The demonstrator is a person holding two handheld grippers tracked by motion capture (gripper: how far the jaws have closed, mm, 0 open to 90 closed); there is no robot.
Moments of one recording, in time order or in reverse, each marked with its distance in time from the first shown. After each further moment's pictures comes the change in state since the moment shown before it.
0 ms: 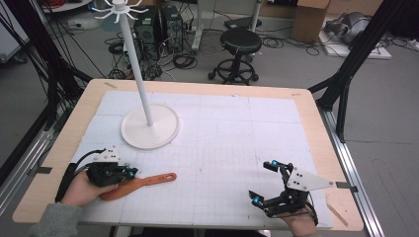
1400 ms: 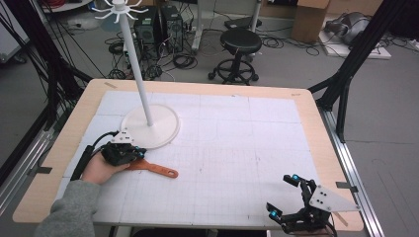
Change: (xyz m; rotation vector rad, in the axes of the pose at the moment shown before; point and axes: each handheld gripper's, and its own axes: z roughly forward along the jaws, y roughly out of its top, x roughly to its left) left arm 0.036 0.036 0.035 -0.012 0.097 0.043; right arm 0.017 -0.017 -0.052 -0.016 -0.116 0.051
